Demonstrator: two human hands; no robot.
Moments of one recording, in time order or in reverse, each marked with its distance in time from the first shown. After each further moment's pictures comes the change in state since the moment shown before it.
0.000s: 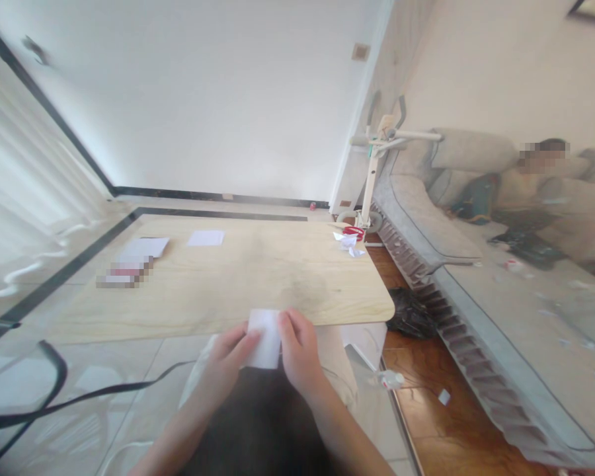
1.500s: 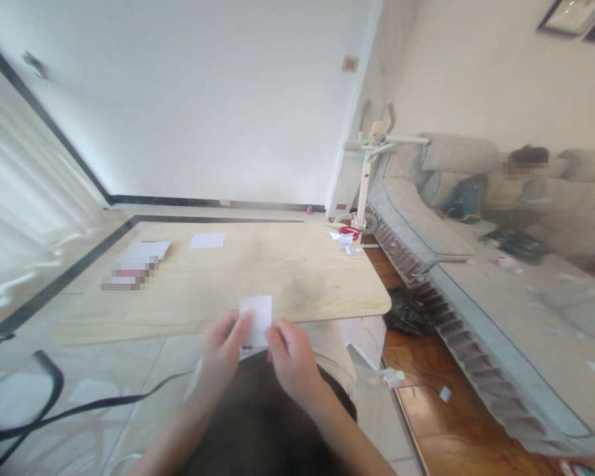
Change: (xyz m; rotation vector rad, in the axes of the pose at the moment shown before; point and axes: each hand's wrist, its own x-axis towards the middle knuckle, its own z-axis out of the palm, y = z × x) left_hand 0.008 -0.009 -0.006 -0.021 0.213 0.120; right_hand -0.024 0.005 0.003 -0.176 -0.213 -0.071
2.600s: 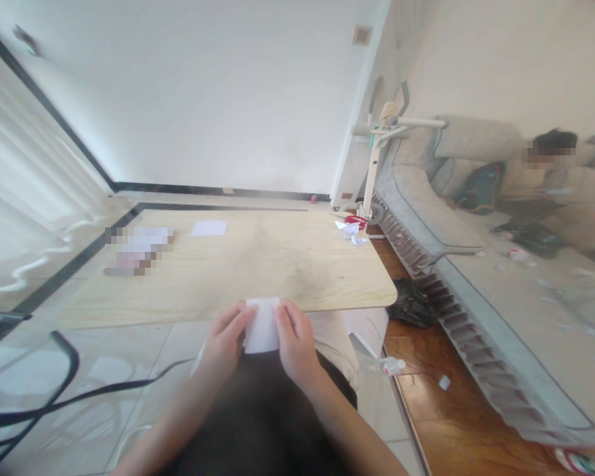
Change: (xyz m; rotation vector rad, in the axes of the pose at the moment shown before) left_hand -0.006 0.008 0.002 -0.155 -0.063 -0.166; right_hand 0.008 0.002 0.008 0.212 0.184 0.084
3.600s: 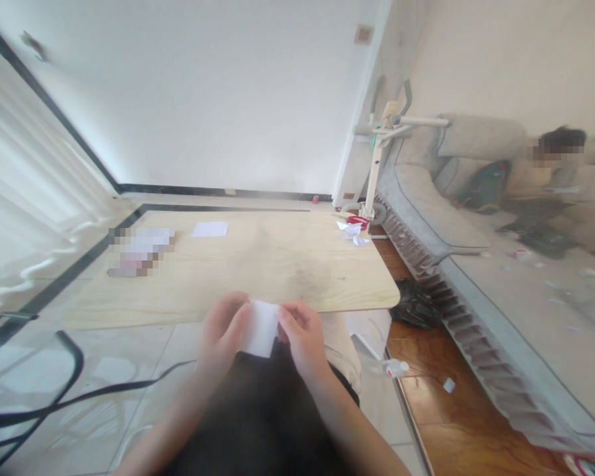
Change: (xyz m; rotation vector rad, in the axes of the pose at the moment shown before) left_hand 0.005 -0.004 -0.014 0.401 0.144 0.380; right_hand 0.006 0.003 -0.005 0.420 0.033 0.188
